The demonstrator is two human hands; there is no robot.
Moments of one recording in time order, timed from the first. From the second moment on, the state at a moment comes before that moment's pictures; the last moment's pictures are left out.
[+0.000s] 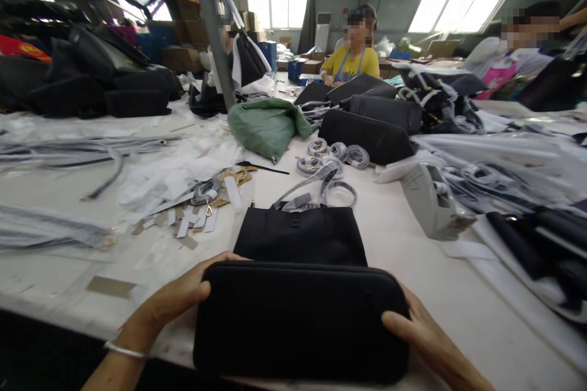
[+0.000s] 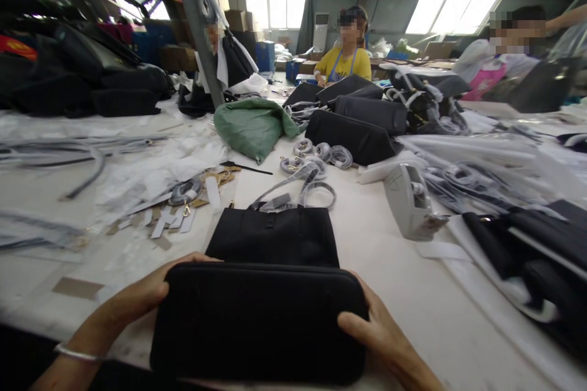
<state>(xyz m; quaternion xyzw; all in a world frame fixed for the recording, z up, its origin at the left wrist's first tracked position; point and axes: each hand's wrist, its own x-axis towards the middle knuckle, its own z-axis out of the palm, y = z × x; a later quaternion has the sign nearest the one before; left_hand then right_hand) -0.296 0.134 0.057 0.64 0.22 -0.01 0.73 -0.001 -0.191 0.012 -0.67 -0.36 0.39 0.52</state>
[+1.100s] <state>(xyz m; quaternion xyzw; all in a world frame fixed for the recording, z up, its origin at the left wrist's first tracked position) -0.242 0.074 0.015 0.88 0.46 0.03 0.07 0.000 -0.142 0.016 -0.86 -0.45 -0.19 0.15</state>
